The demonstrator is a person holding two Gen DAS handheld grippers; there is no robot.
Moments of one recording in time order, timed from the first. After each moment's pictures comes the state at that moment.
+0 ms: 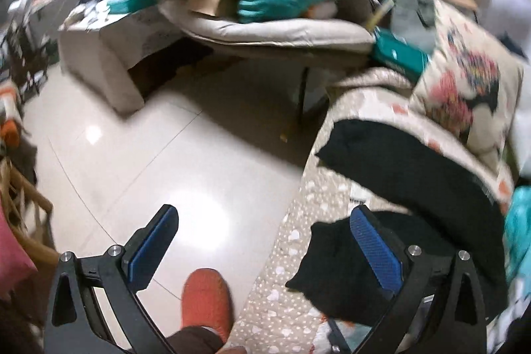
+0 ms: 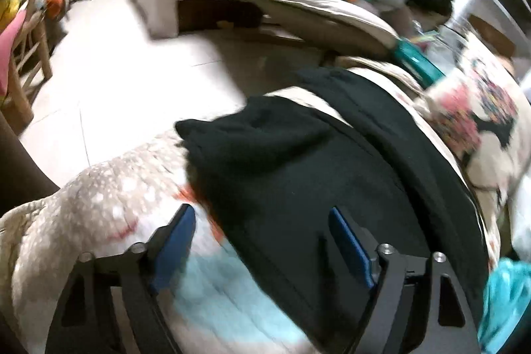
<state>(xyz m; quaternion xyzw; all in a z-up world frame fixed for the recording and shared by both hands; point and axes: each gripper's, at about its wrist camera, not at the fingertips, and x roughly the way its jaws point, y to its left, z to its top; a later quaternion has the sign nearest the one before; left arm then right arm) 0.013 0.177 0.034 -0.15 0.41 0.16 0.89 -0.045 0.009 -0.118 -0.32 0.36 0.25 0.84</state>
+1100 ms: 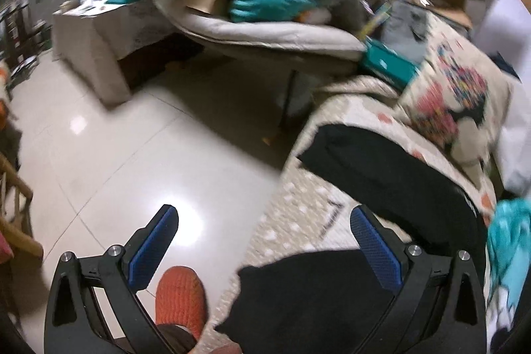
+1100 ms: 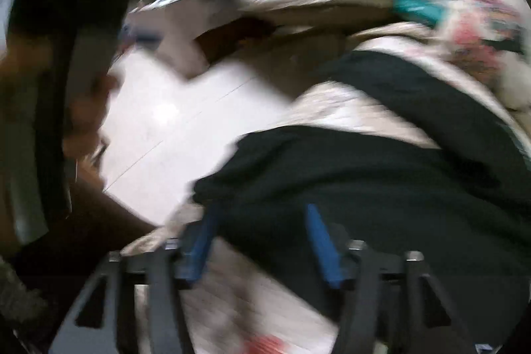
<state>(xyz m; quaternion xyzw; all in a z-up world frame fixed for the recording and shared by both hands) 0.015 0.154 0.023 -0.17 0.40 0.12 0.89 -0.073 -0.066 -0.024 -0.10 0.43 0.24 0.86</state>
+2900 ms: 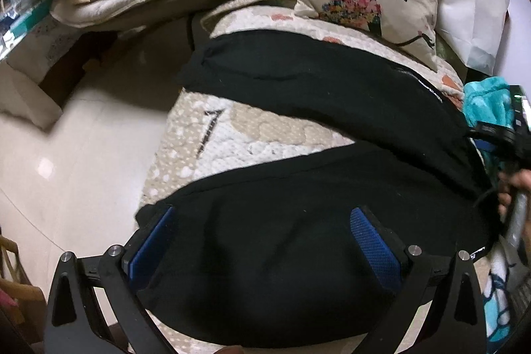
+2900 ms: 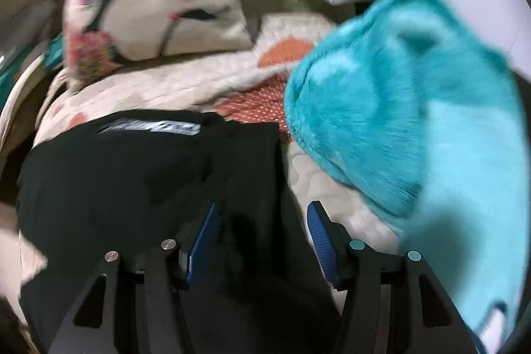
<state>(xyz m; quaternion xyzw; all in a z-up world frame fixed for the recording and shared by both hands) 0.026 0.029 -0.030 -0.07 0.49 -0.03 0.87 0.085 -0.342 -0.048 0.10 0.49 -0.17 0.85</state>
